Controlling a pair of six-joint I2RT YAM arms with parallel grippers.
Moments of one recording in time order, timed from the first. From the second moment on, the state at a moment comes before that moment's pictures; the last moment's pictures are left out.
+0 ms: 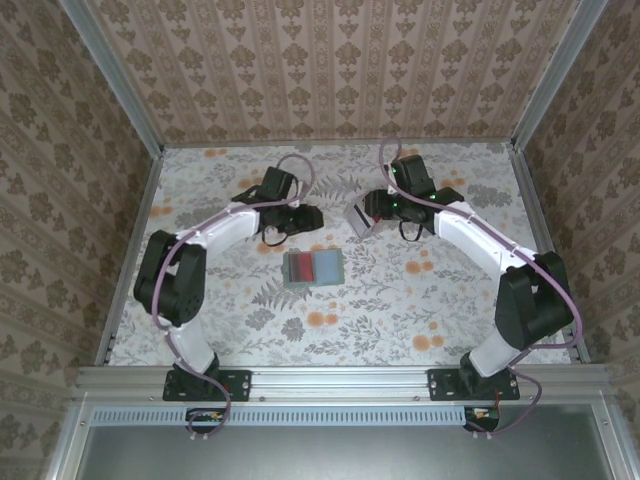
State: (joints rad) left arm -0.52 1.82 1.29 -0.41 0.39 -0.52; right arm 0.36 1.60 1.25 -0.48 -0.07 0.36
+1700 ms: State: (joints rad) left arm -0.62 2.32 1.79 -0.43 0.43 -0.55; right arm 0.22 2.10 1.73 -0.77 0.02 0.16
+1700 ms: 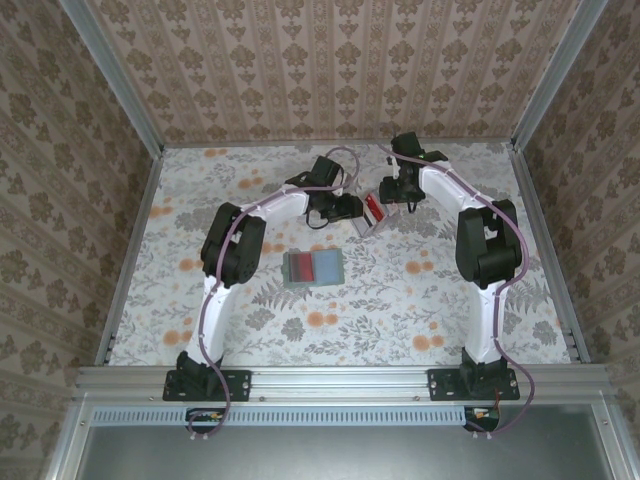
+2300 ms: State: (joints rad) left arm -0.62 2.32 1.78 -0.40 0.44 -0.55; right arm 0.22 2.08 1.73 -0.77 0.01 0.16
